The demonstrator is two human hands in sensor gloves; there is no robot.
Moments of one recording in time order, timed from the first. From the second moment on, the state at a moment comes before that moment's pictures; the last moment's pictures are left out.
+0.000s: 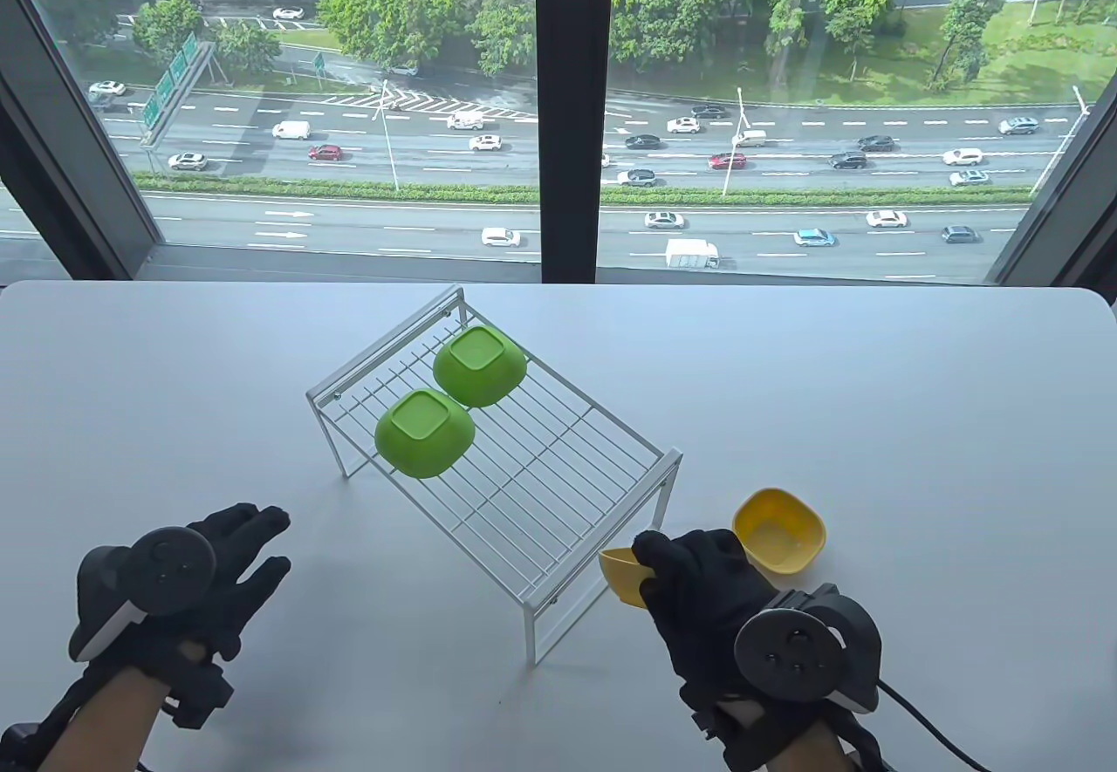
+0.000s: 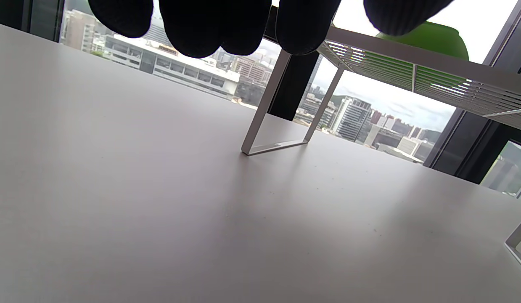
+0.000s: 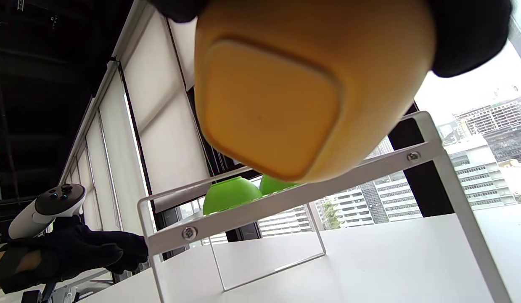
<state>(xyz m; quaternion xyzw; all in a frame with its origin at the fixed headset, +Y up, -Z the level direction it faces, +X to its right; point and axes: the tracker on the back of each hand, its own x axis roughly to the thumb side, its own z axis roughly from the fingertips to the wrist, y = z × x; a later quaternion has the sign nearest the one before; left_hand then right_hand) -0.375 -0.686 -0.283 -0.02 -0.07 0.17 0.98 0.129 -0.612 -0.227 0.27 -0.16 0.91 0.28</state>
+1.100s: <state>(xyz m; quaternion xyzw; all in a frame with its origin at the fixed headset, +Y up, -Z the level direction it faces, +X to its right) -0.370 -0.688 -0.285 -0.03 -0.08 0.15 0.98 0.028 -0.483 -0.279 0.23 -0.08 0.93 0.28</state>
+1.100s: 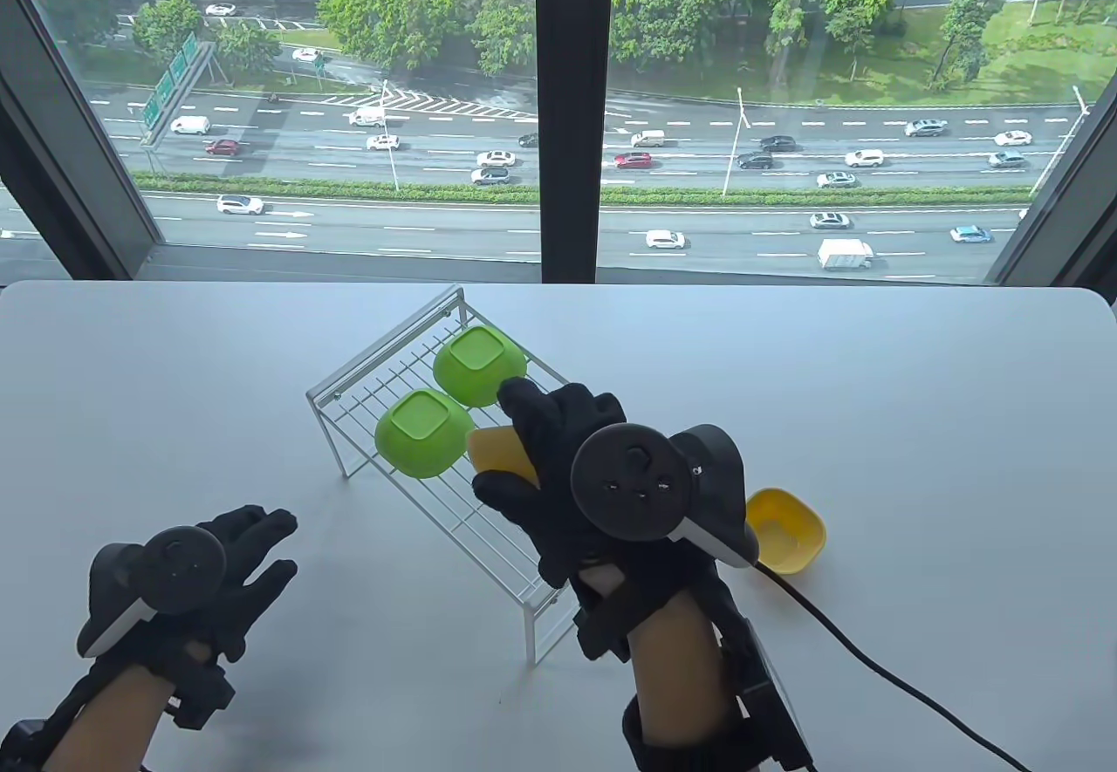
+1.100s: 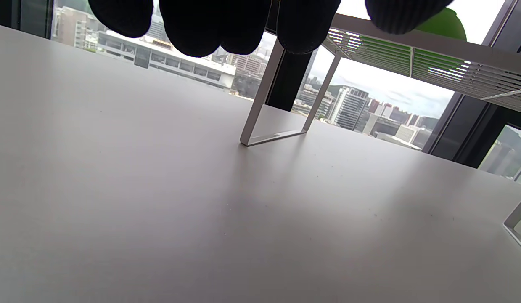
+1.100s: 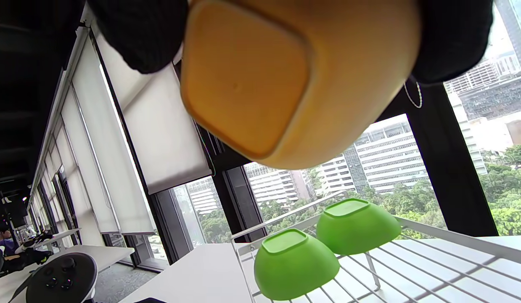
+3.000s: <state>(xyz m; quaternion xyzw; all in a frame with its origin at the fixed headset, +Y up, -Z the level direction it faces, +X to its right) -0.362 -0.698 -0.287 -0.07 -0.11 0.18 0.98 -0.010 -0.602 -0.350 0.24 0.14 0.94 0.21</state>
